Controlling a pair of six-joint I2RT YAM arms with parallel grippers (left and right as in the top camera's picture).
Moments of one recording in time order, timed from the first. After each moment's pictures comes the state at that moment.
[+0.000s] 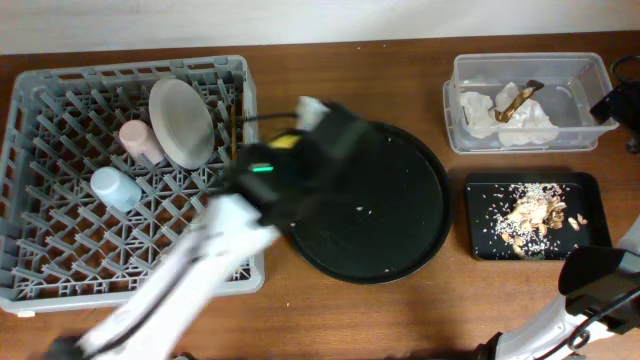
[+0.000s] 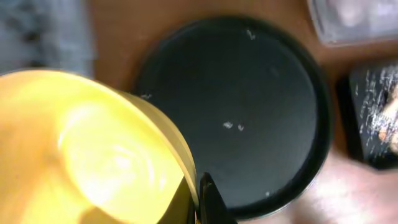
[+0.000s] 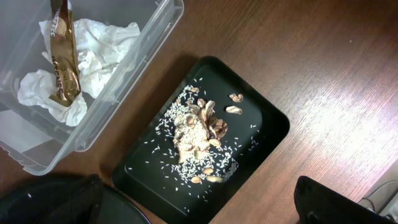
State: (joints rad) left arm -0.73 1.59 1.76 -1.21 -0.22 -0.53; right arm -0.49 1.92 2.26 -1.63 0.13 0.44
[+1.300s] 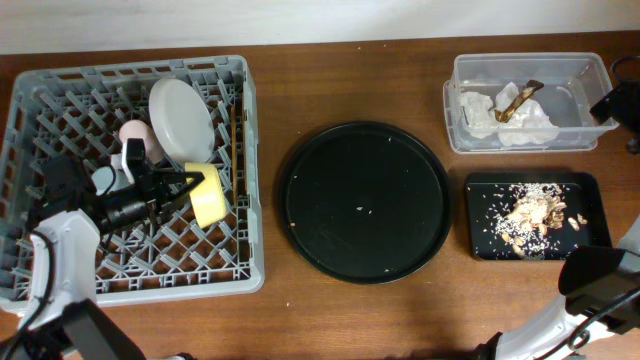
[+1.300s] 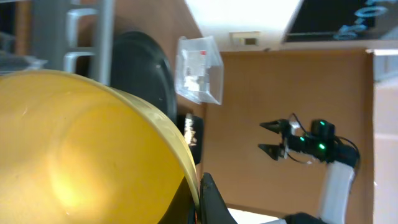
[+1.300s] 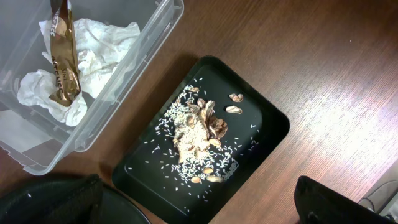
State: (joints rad) left arm 0.45 1.55 1.03 -0.80 1.30 -0.18; right arm -0.49 1.92 2.26 -1.63 0.13 0.44
